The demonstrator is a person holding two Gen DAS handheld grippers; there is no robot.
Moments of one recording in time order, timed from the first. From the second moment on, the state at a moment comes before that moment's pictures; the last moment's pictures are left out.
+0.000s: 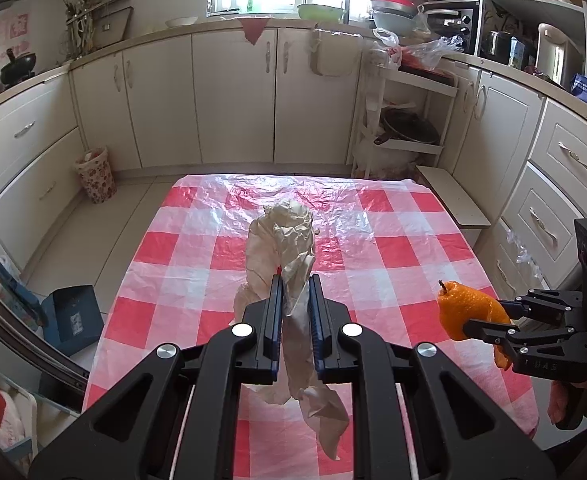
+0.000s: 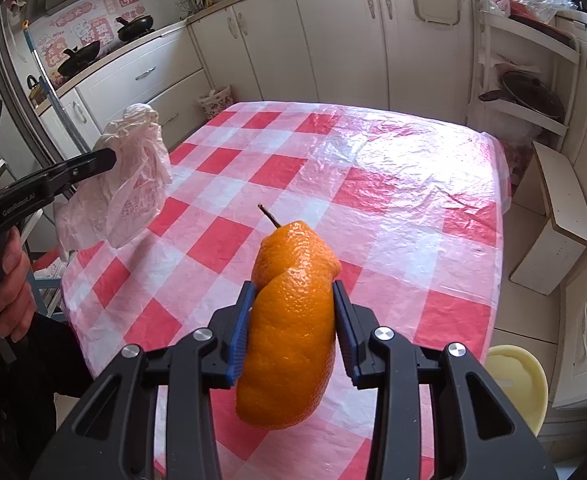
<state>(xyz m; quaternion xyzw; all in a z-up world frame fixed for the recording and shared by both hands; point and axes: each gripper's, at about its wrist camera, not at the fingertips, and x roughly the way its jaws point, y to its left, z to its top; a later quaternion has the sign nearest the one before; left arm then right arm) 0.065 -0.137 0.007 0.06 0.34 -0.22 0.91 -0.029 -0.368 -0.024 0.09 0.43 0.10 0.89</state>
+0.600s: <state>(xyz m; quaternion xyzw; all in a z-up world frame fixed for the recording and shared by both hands) 0.045 -0.177 0.008 0.07 0.34 -0.25 0.91 -0.087 -0.521 -0.085 0.23 0.49 -0.16 0.83</state>
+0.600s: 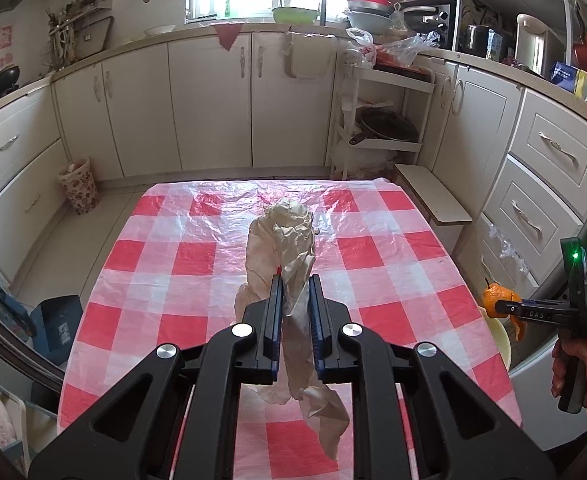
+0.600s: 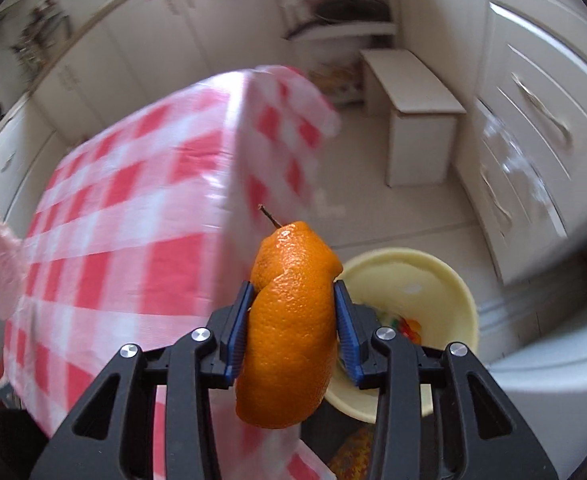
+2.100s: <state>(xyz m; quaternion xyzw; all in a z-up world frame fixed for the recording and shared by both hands) -0.043 -0.454 -0.084 0.00 0.50 -0.44 0.74 -0.188 -0.572 0.086 0.25 0.17 -0.20 0.93</state>
